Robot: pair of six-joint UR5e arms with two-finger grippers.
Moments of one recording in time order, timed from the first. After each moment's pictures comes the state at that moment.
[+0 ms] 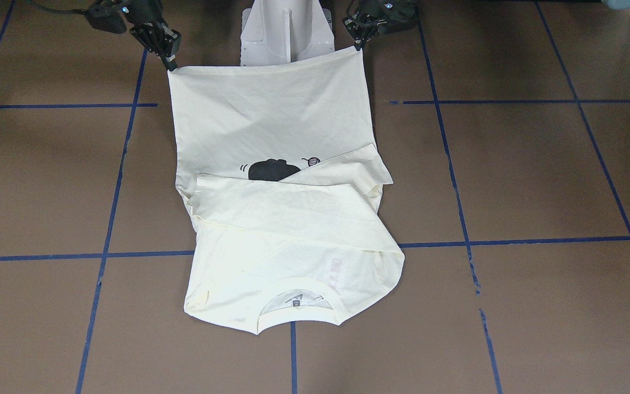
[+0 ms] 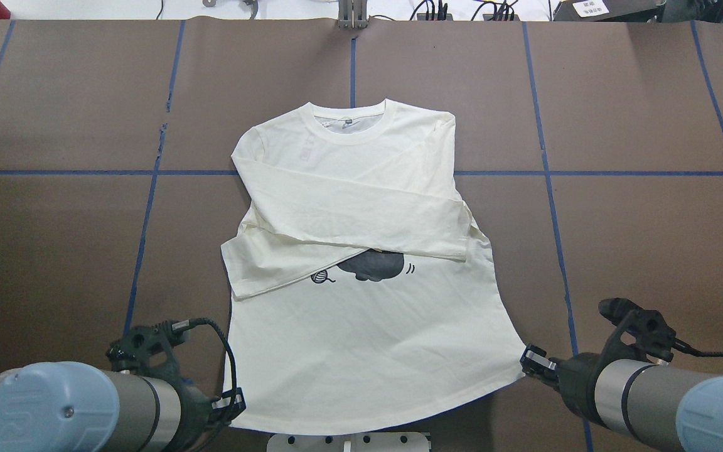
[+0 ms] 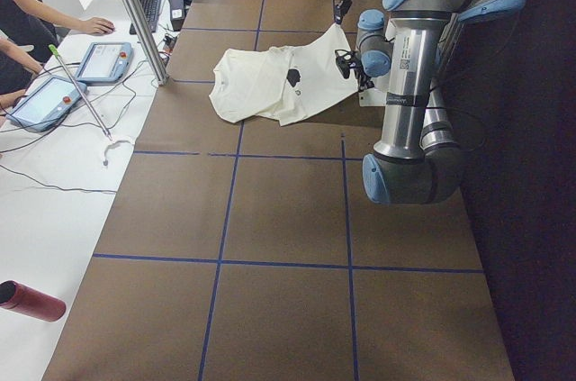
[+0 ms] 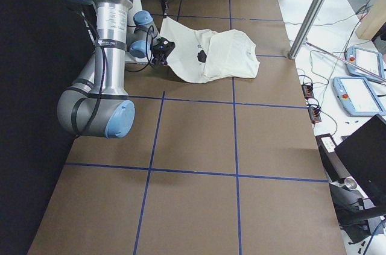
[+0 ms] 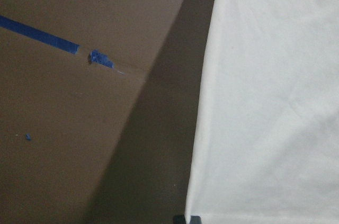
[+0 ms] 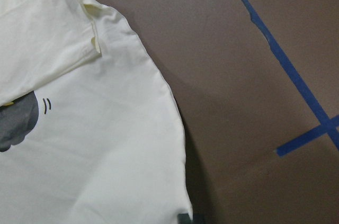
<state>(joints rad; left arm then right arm) -0.15 -1.79 -2.32 -1.55 -1.71 -1.85 0.12 -1.71 2.40 -1.32 1.44 2.04</state>
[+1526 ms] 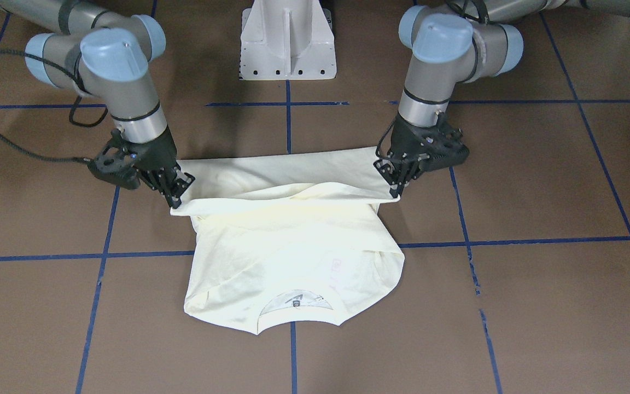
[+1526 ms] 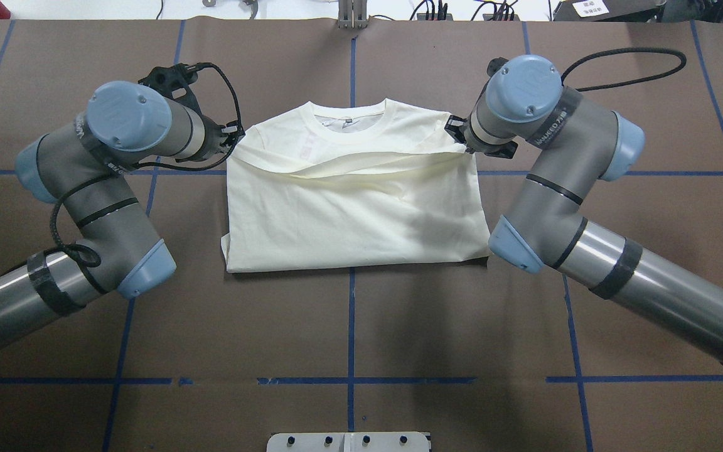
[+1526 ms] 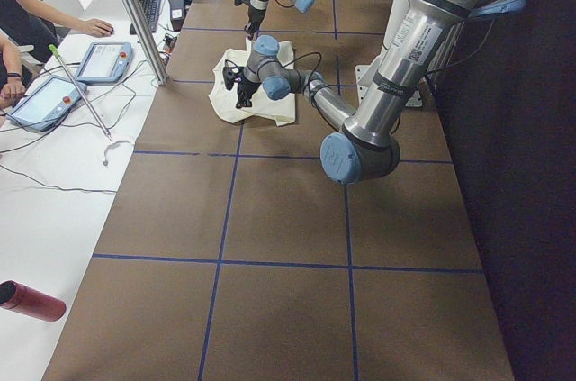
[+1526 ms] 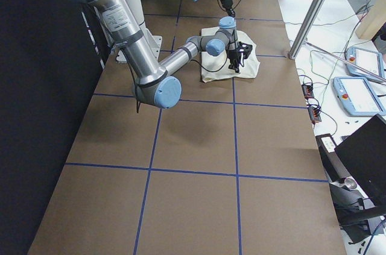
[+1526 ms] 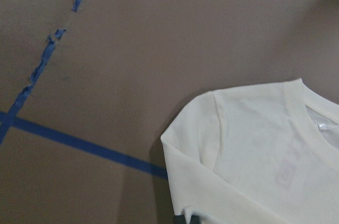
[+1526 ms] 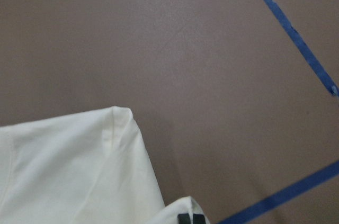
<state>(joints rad) -0.72 -2.13 -1.52 -2.01 -1.68 -1.46 0.75 -0.94 1.45 -1.35 1.75 1.49</state>
